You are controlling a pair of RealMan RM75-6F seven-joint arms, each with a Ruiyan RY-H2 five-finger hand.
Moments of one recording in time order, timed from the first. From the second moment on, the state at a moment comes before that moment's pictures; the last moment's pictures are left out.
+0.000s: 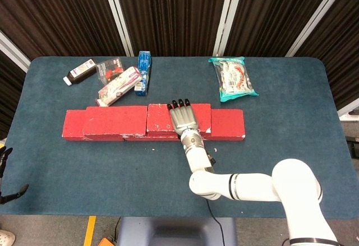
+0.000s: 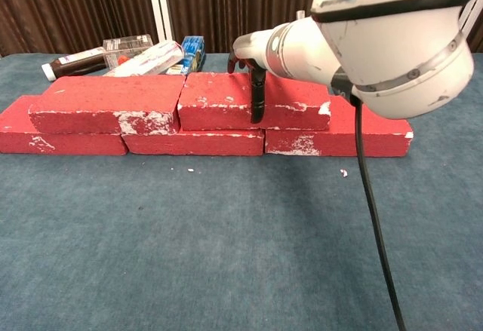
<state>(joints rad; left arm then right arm) -0.03 -0.99 -0.06 -1.77 1.34 1.45 0.04 1.34 -1.69 0.36 -1.44 -0.08 1.05 -0.98</state>
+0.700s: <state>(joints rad) -0.05 -1.01 -0.06 -1.73 1.38 1.45 0.01 1.07 -1.41 0.23 -2.00 -0.73 1.39 -0.78</state>
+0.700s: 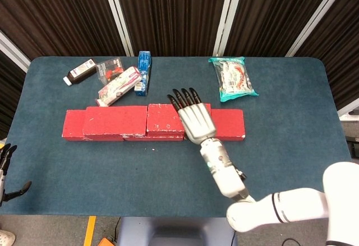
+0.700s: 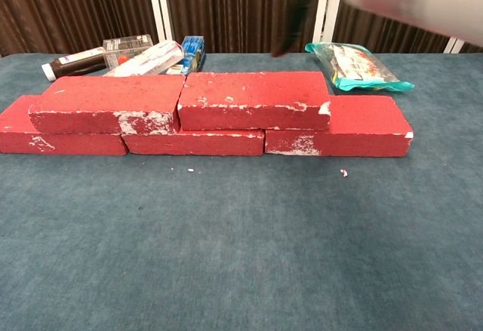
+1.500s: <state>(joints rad) -0.06 -1.03 -0.06 -1.69 1.40 1.45 0.00 0.25 -1.36 -0.14 -1.45 -1.40 1.79 -0.06</state>
